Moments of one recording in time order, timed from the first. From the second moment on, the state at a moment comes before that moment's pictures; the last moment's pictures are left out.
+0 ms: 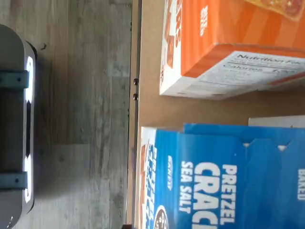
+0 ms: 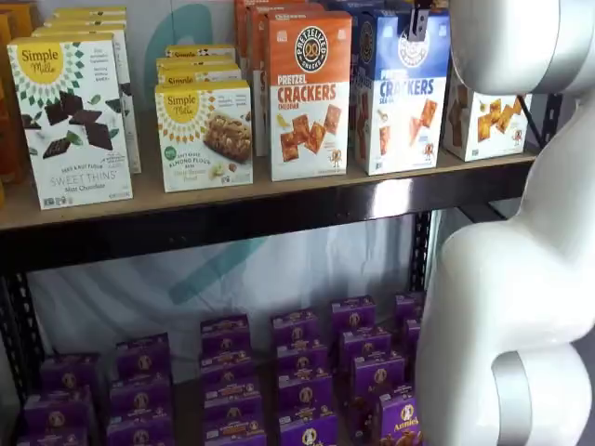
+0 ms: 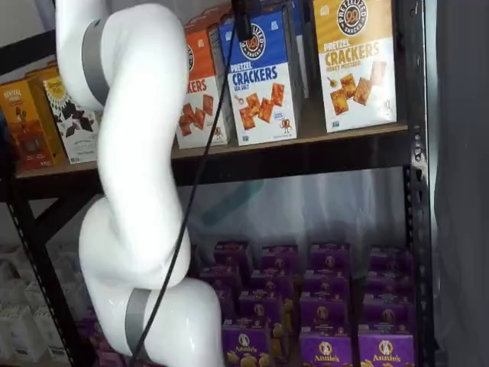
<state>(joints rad) -0.14 -0.05 -1.93 0.05 1.88 -1.69</state>
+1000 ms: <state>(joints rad) -0.14 -0.05 -1.92 0.06 1.88 -1.69</state>
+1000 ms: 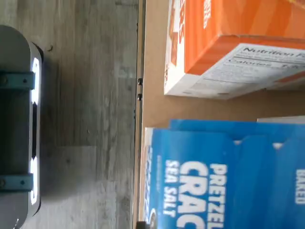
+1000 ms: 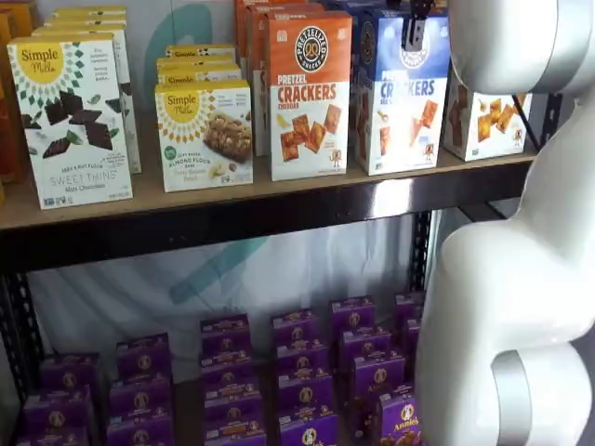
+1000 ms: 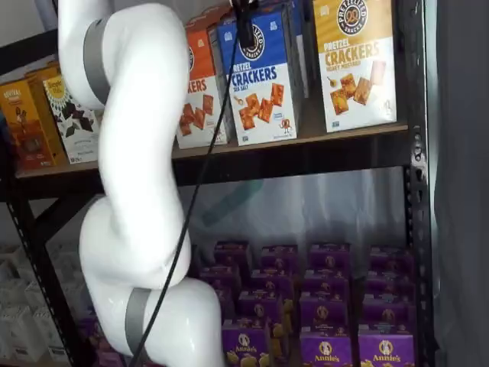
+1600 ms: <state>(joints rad) -0.14 -0.06 -1.90 0.06 1.87 -1.69</state>
